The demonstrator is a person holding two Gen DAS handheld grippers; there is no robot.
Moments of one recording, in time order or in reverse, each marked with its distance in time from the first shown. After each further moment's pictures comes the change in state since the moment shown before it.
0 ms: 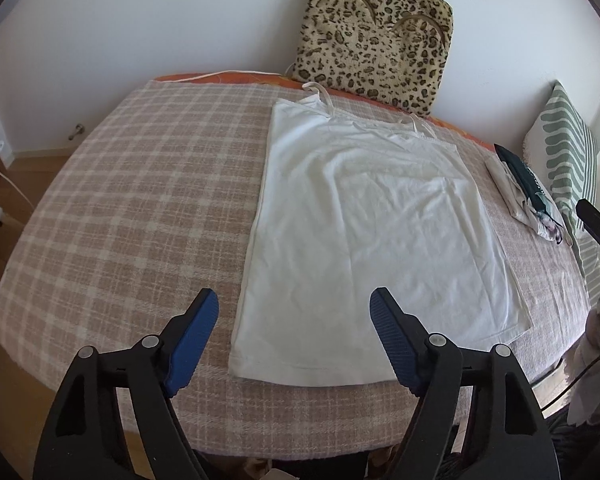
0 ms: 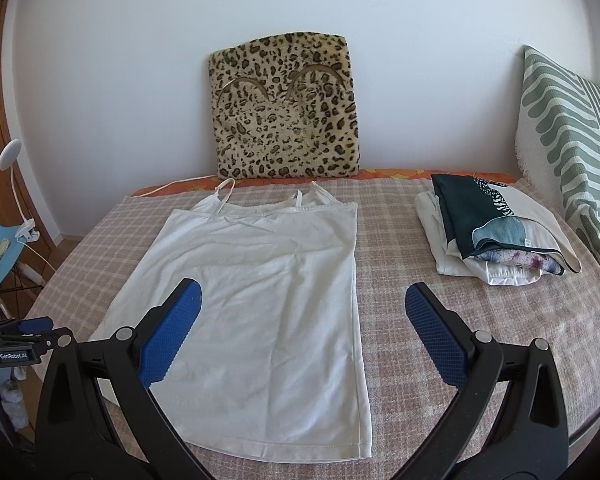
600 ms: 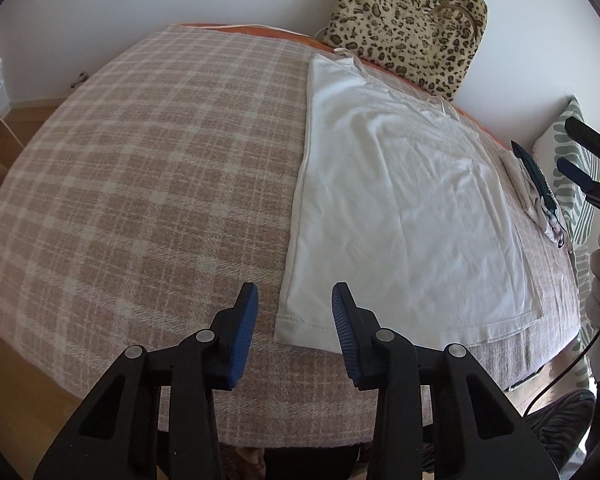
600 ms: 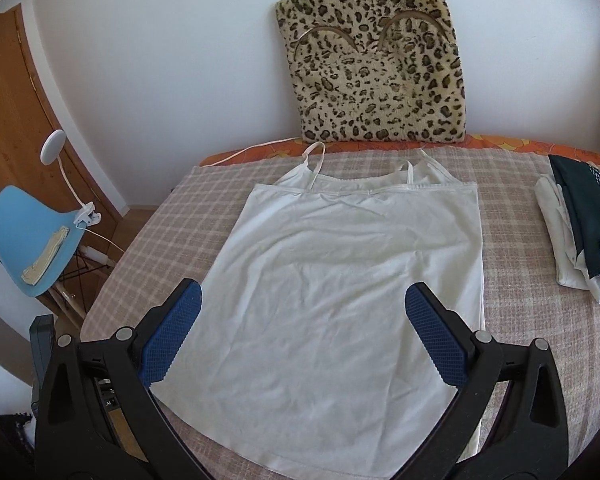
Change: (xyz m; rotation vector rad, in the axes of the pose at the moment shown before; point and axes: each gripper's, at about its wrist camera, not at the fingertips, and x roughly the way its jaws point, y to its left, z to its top) left arm 0.028 0.048 -0.025 -0.106 0.098 -0.043; right arm 0.087 0.063 0.038 0.000 0.220 0.291
